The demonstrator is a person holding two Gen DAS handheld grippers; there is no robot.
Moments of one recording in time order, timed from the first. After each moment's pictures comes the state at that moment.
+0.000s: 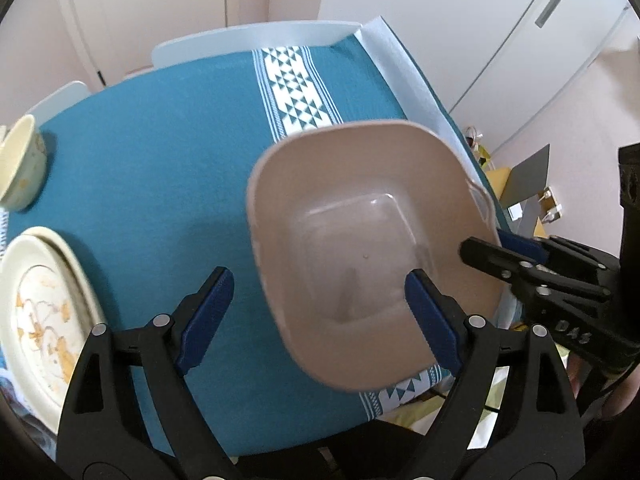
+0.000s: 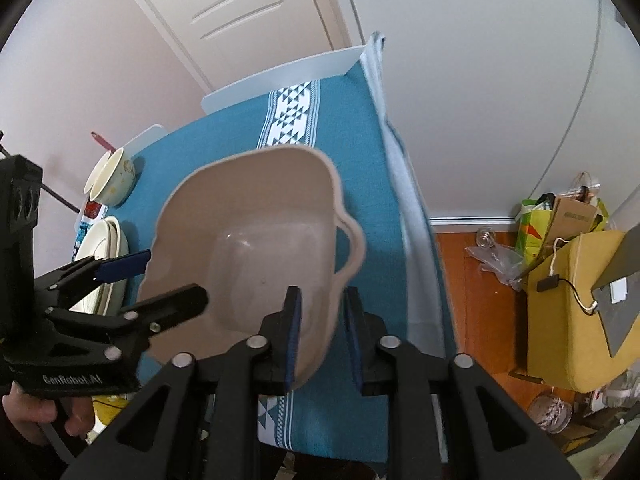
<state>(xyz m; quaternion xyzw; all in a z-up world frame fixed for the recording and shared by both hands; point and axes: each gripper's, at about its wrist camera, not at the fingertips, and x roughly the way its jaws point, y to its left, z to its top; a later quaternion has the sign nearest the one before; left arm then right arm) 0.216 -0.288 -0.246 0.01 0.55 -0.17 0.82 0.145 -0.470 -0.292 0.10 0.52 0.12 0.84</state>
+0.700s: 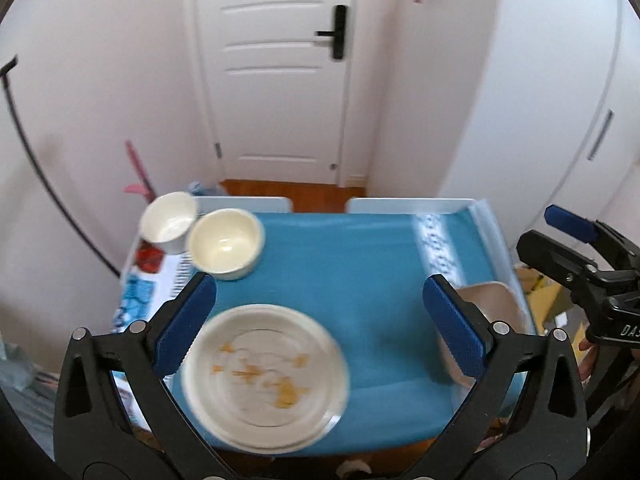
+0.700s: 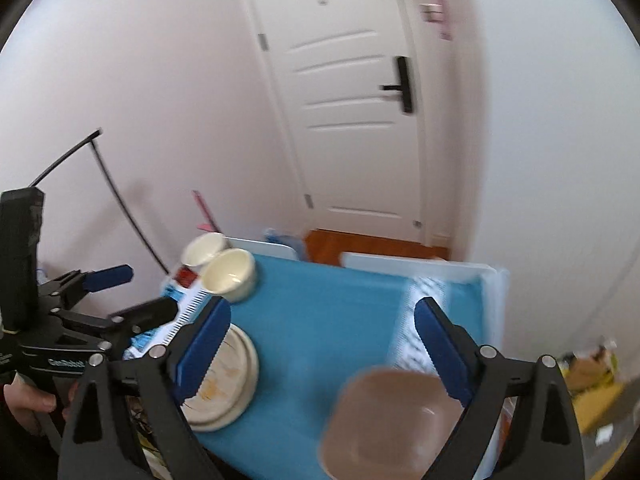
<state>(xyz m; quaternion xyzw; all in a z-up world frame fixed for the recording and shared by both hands) 0.196 -0.114 -0.080 -0.02 0.40 0.00 0.92 0.166 -0.337 -0.121 0.02 0.33 0.25 0.91</state>
